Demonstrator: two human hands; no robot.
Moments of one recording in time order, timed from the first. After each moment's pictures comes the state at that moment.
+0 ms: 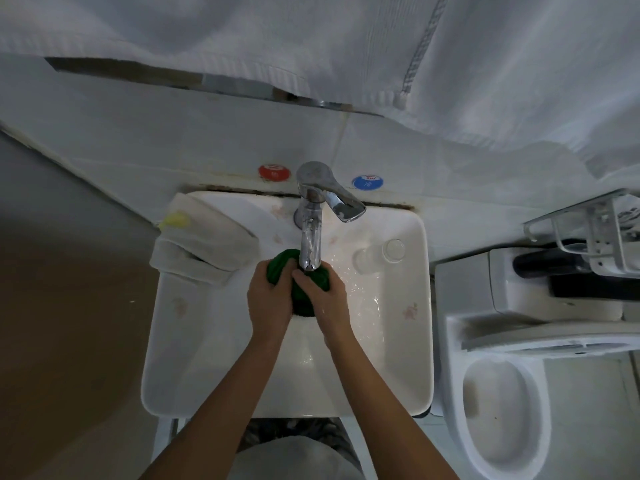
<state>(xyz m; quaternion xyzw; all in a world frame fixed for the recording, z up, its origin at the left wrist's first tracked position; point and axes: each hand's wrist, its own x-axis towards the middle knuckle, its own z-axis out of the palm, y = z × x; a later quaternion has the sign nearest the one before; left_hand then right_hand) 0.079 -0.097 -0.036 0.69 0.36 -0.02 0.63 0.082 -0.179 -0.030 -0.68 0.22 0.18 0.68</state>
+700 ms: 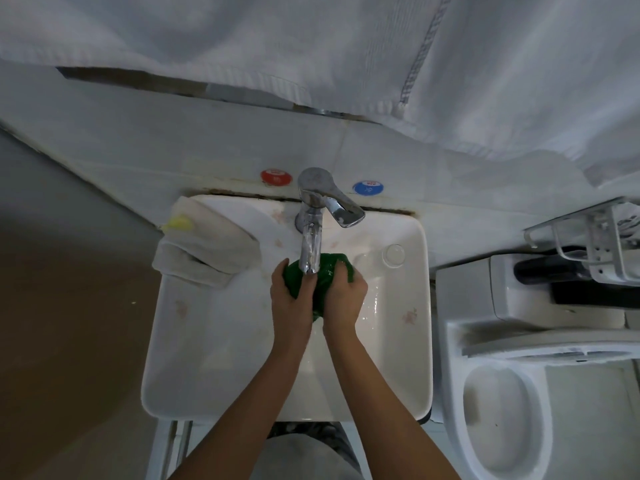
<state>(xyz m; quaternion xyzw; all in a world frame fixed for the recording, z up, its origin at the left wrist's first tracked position) 0.071 -0.125 -0.028 0.62 0.35 -0.06 0.70 0.101 -0.181 -0.034 -0.67 0.38 0.03 0.64</state>
